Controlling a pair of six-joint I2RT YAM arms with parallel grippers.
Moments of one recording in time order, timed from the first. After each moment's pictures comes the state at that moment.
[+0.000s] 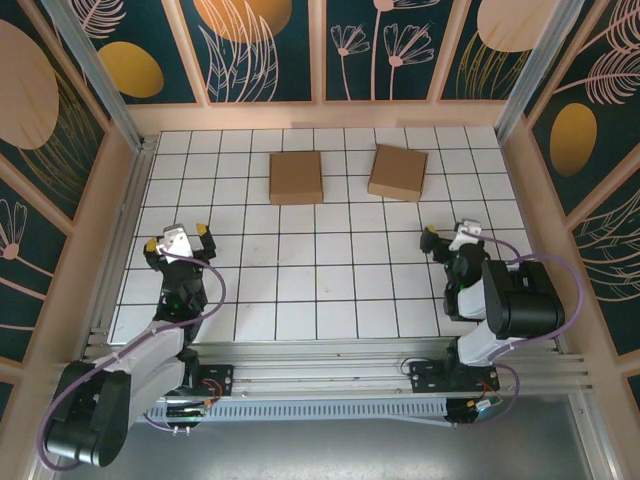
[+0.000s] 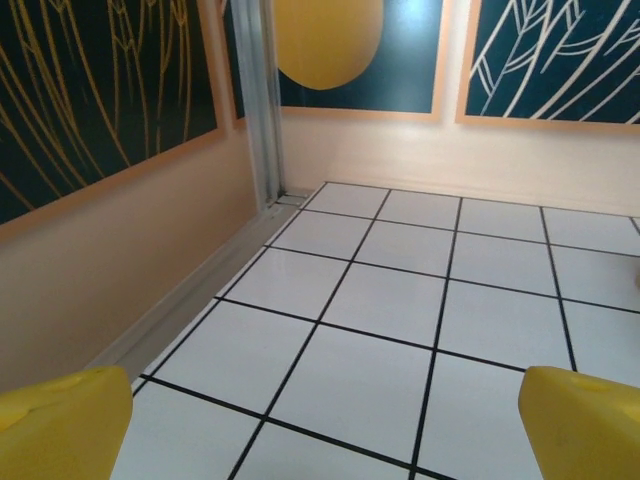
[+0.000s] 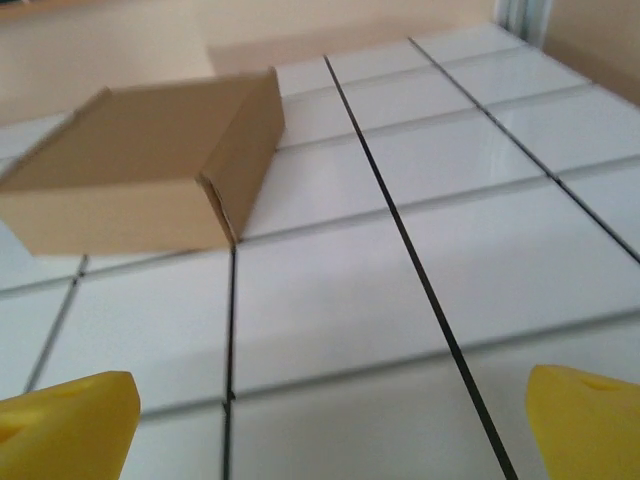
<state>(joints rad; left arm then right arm) -0.24 0.97 0.10 0.80 -0.58 -0.05 -0.06 1.56 0.14 1.15 0.00 0.15</state>
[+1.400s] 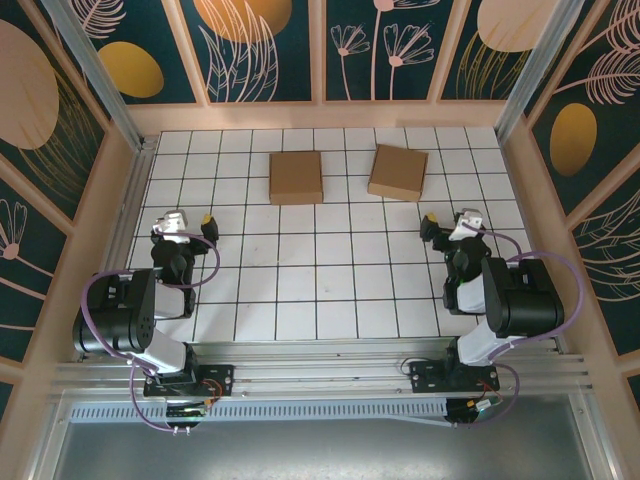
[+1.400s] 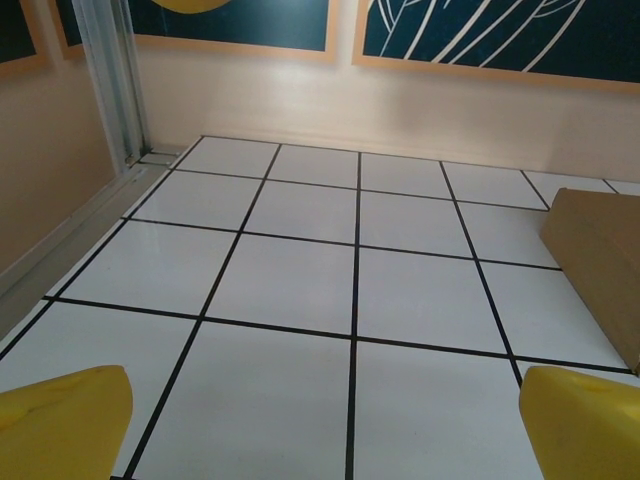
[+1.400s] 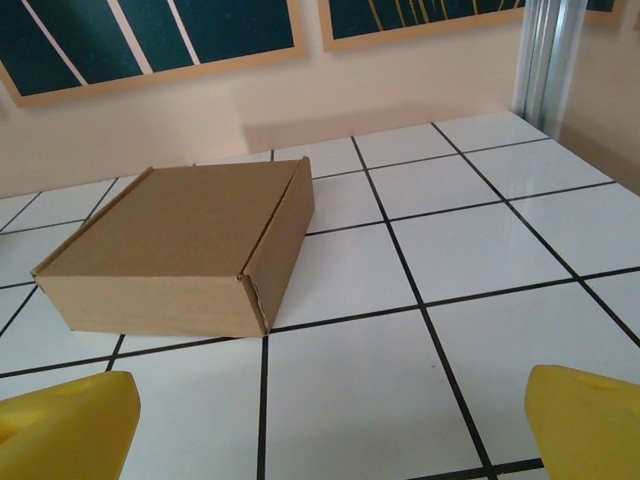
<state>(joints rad) 0.06 1.52 0.21 1.18 -0.01 -0.11 -0.03 1.57 0.20 1.23 0.00 0.13</state>
